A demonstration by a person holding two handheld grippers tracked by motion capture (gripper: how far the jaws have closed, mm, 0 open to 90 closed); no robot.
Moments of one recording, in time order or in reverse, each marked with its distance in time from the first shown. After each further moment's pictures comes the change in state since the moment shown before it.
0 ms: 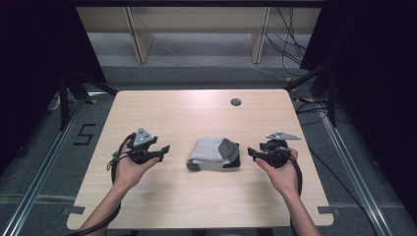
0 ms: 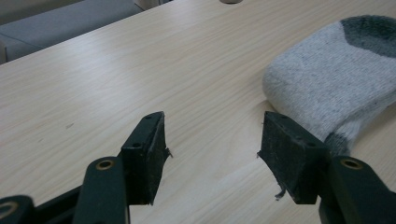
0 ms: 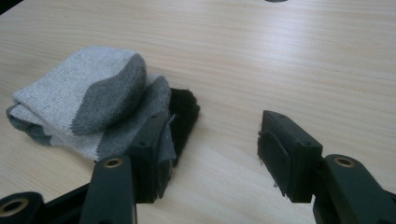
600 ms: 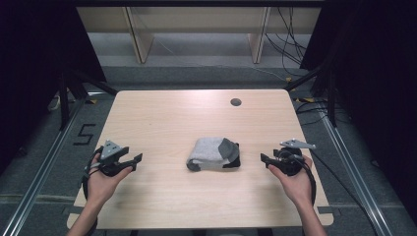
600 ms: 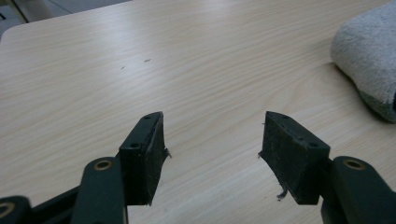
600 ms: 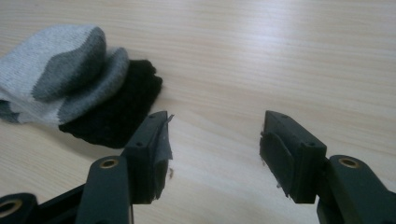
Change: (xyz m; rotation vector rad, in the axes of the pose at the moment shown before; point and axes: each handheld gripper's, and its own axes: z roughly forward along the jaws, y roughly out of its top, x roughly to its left) left arm 0.044 -0.059 -0.045 -0.012 0.119 -0.139; right arm -0.024 -0.023 -0.024 0.001 -0.081 -0.006
